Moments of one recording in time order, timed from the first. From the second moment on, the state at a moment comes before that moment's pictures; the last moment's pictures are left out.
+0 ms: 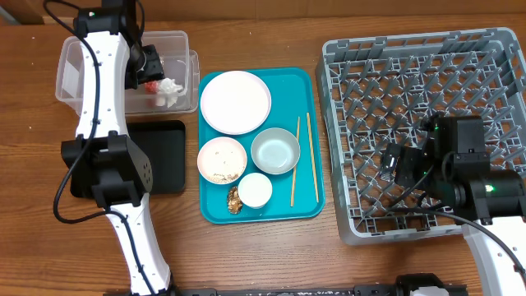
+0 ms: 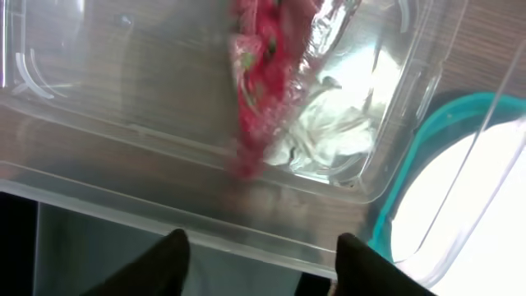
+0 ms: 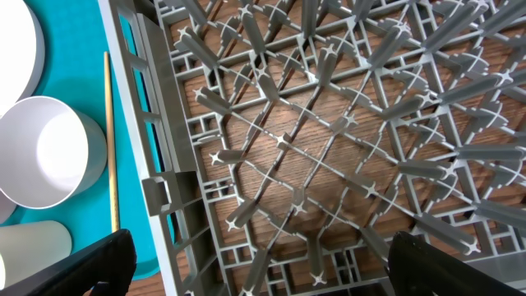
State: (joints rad) left arm 0.09 2.33 2.37 -1.41 -0.06 -0.23; right arm 0.06 1.07 1.10 -1.12 -0.02 0.28
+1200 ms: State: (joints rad) left arm -0.06 1.62 1.85 -1.61 -0.09 -0.29; right arm 0.06 1.07 1.10 -1.13 -0.02 0.28
